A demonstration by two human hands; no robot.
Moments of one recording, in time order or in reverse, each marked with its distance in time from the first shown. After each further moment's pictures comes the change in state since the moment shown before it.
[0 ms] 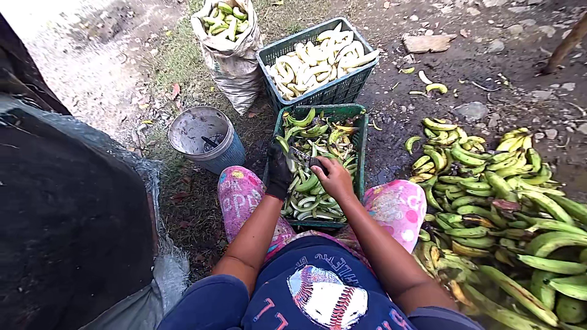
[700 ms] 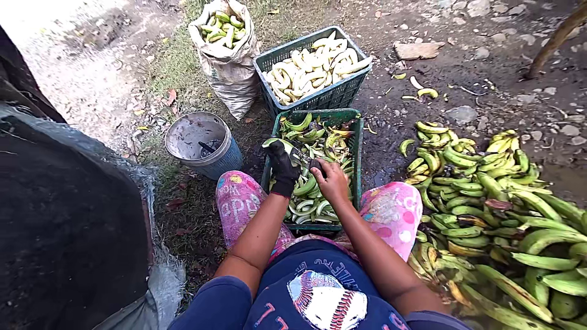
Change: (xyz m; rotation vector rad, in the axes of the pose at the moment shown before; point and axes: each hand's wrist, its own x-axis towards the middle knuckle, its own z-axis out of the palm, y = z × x) left_hand 0.008 0.030 0.024 -0.287 0.112 -0.027; right_hand -0.002 0.000 0.013 0.020 0.086 0.124
